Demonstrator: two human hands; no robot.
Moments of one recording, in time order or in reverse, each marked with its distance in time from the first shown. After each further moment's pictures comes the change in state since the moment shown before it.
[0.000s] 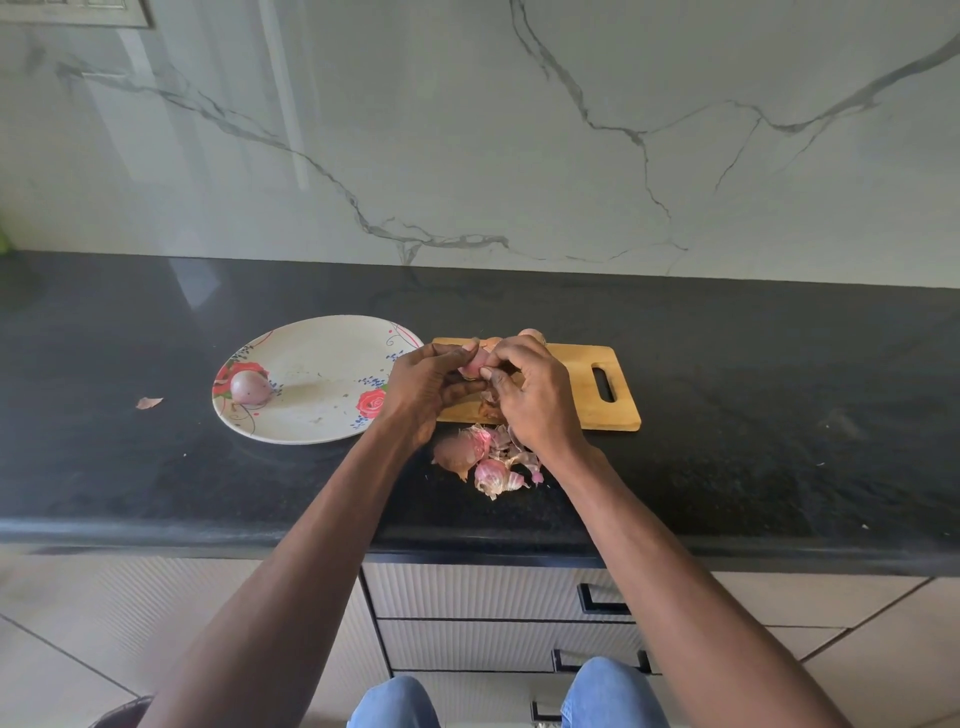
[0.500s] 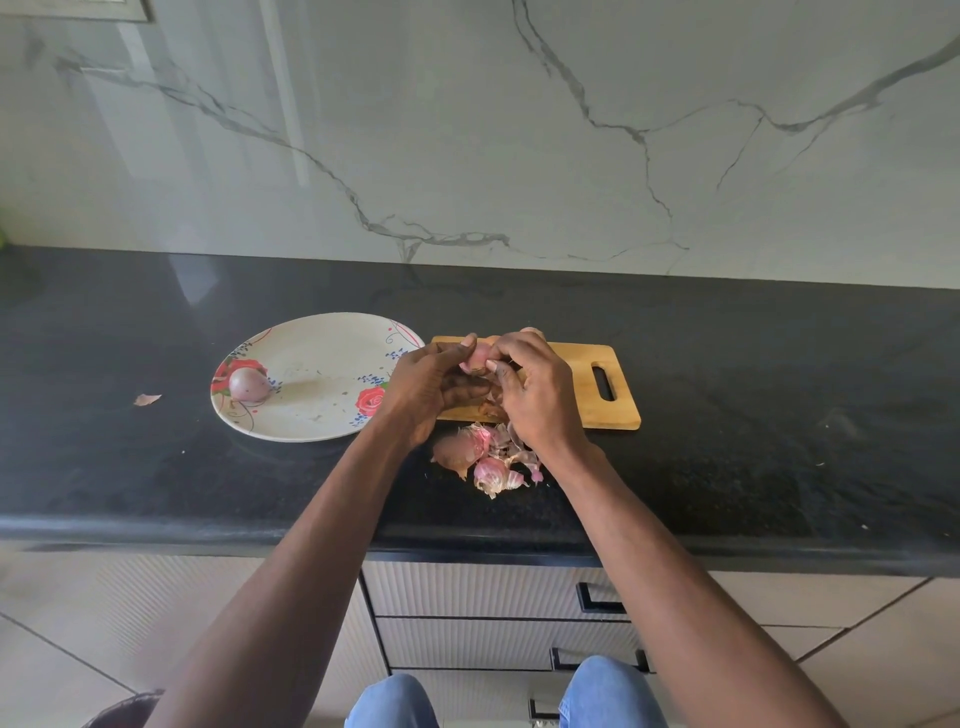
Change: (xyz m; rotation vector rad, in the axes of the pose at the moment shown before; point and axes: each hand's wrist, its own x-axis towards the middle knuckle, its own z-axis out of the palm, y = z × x) left_hand 0.001 0.002 -0.001 0.056 -0.043 -0.045; right_hand 0.000 0.005 0.001 -0.071 0.032 -0.042
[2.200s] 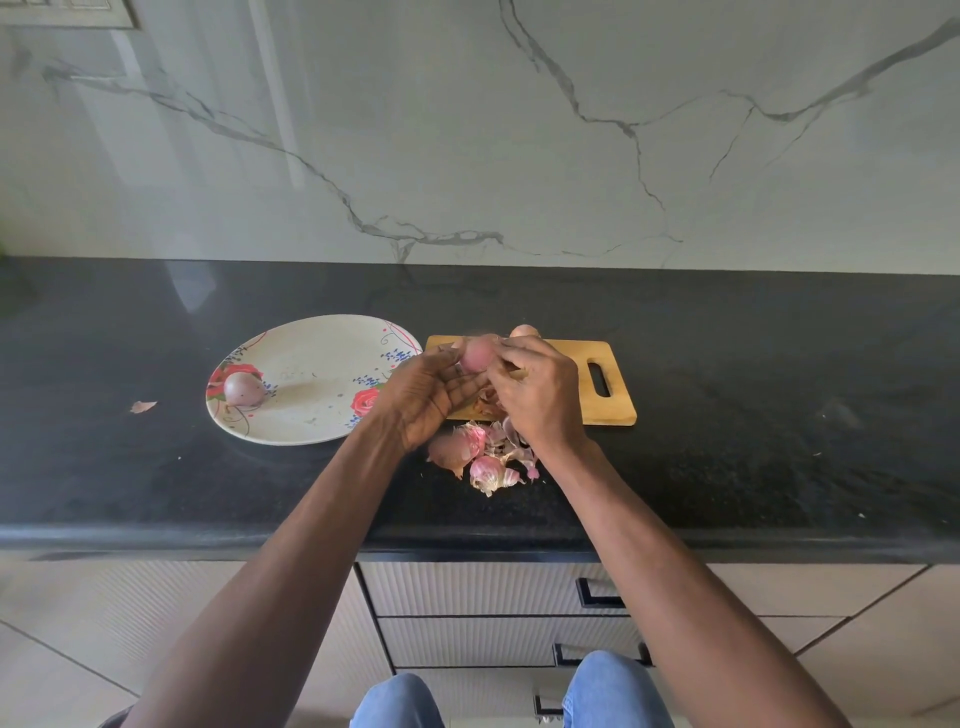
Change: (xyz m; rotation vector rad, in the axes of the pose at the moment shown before) left_hand 0.000 -0.002 0.003 -0.267 -0.075 -0.114; right_hand -0.003 0.010 0.004 -0.013 0.153 0.003
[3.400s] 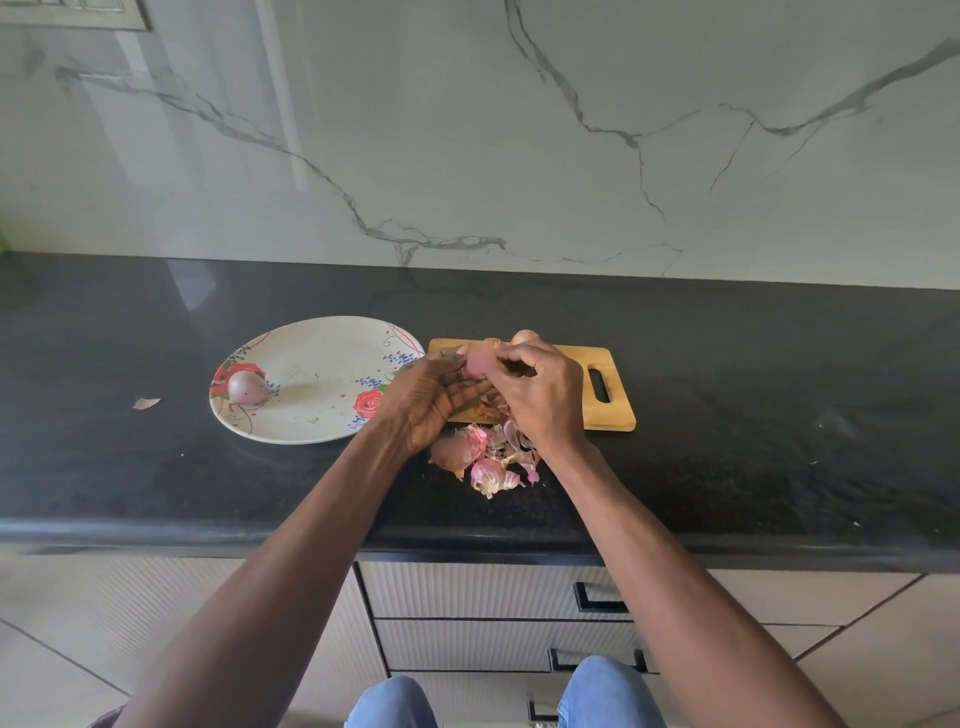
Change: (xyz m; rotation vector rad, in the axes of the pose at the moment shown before) left_hand 0.003 -0.002 -0.003 0.014 0.041 0.017; right_hand 0.002 -0.004 -0.002 0.084 -0.019 0.133
